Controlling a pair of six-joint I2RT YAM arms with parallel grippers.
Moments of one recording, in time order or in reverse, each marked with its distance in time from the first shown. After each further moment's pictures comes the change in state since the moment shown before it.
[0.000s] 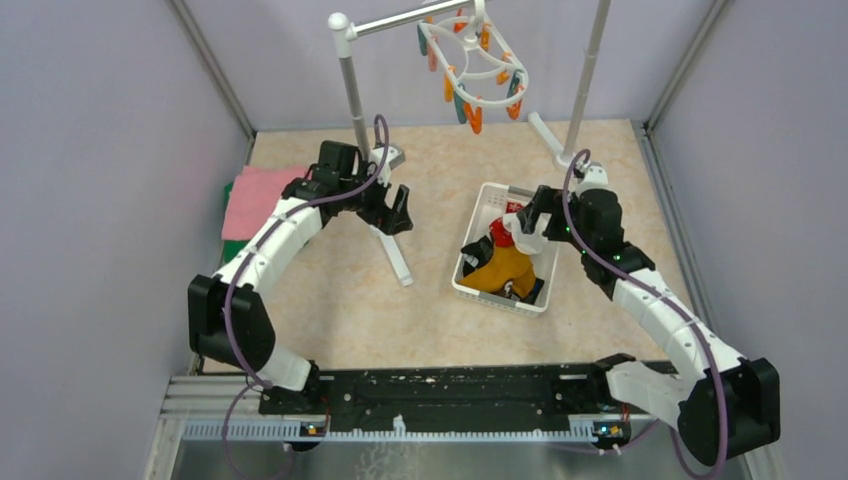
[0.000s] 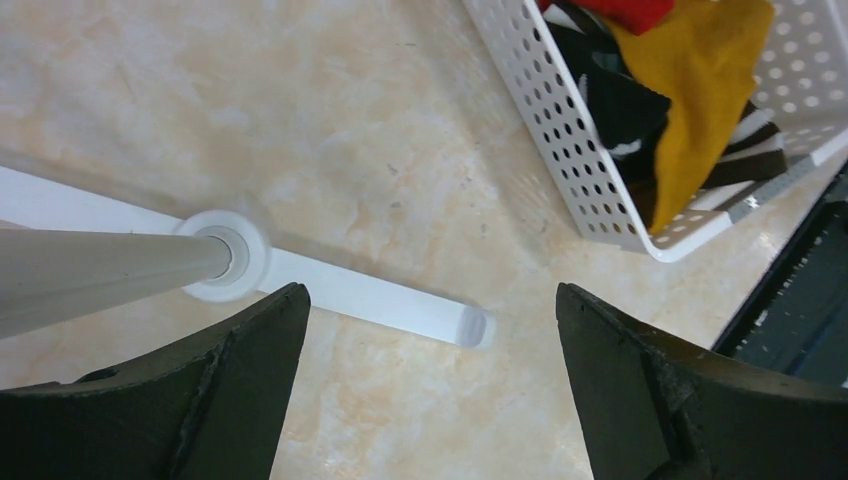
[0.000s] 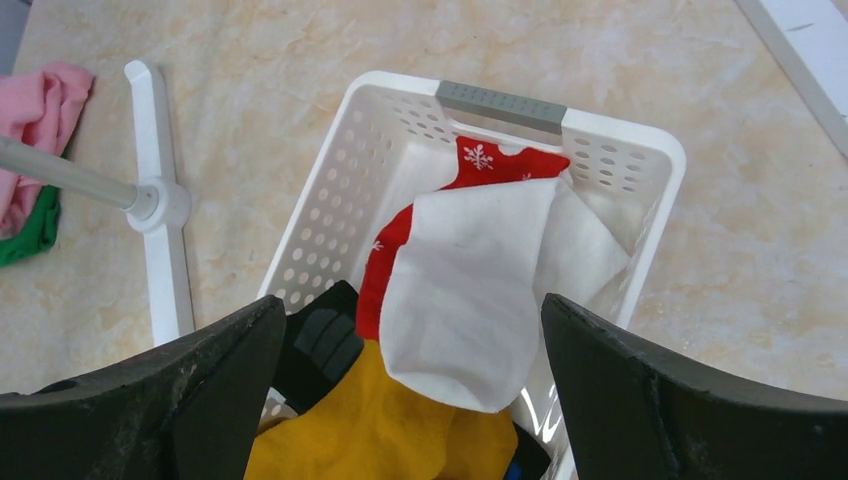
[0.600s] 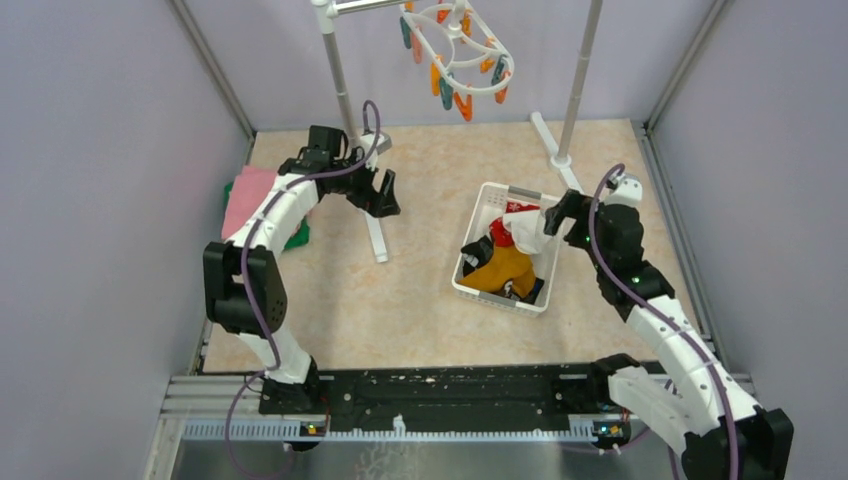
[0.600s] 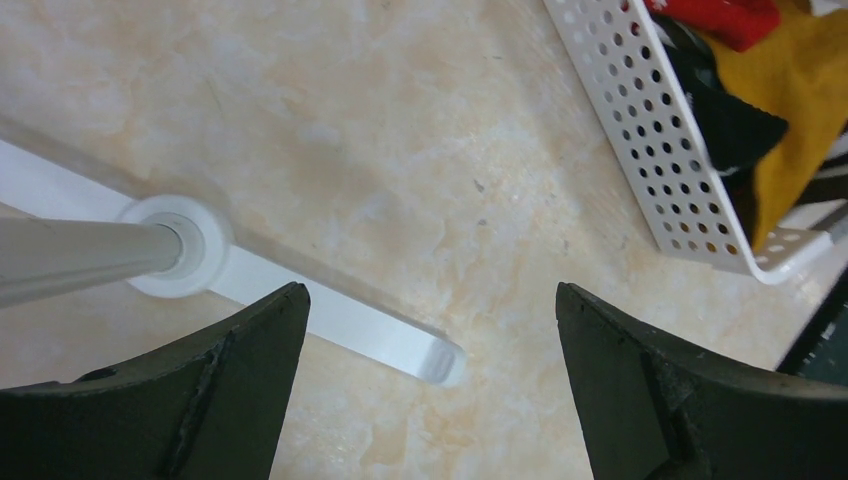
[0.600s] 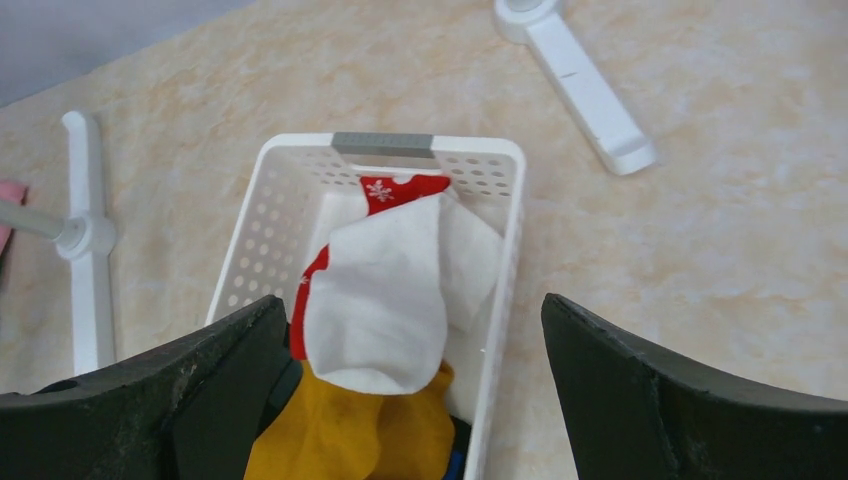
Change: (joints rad) left arm 0.128 0.218 0.145 0.021 0.064 0.133; right arm -0.034 -0.173 -0.048 -0.083 0.165 0.035
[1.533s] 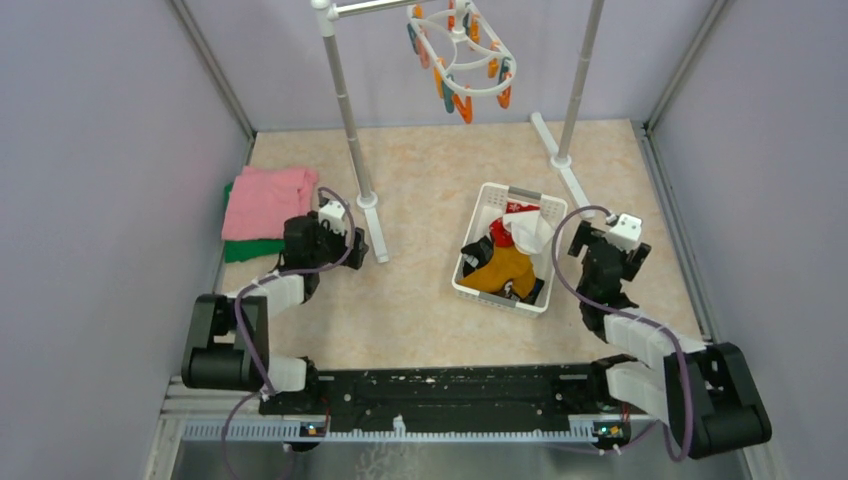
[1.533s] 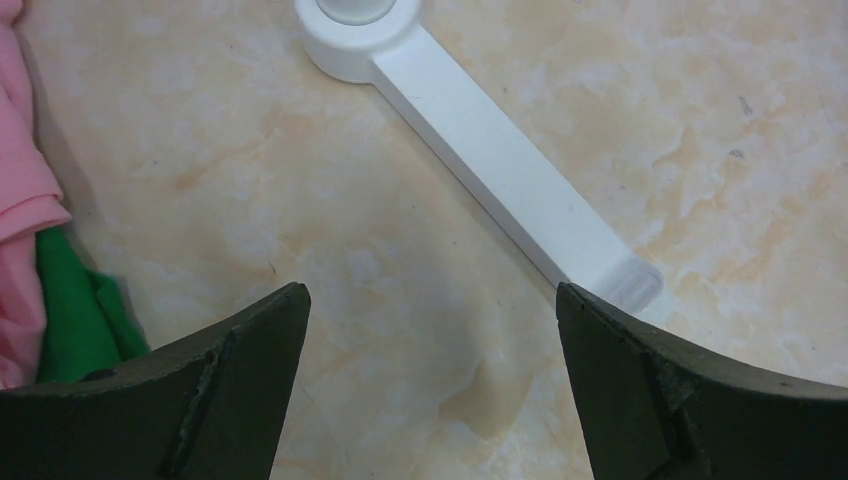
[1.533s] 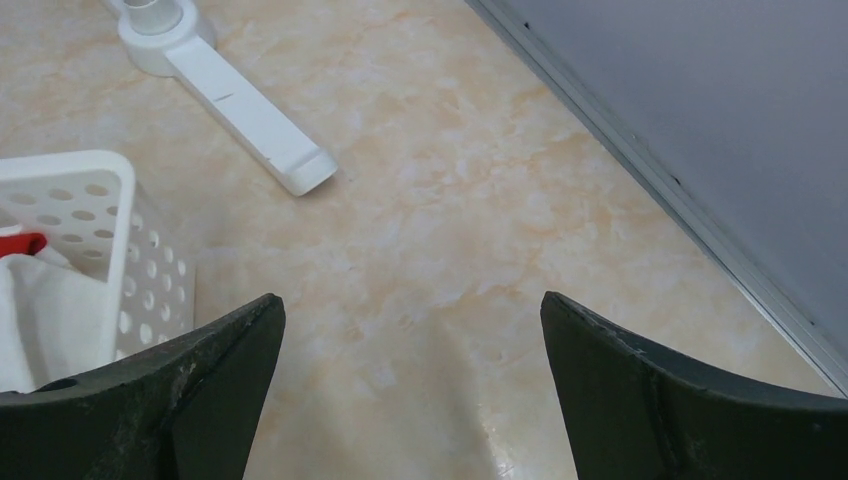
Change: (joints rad) left arm 0.129 -0.352 -0.923 0.888 -0.266 -0.142; right arm -0.053 0.158 -0.445 0.710 0.530 -0.291
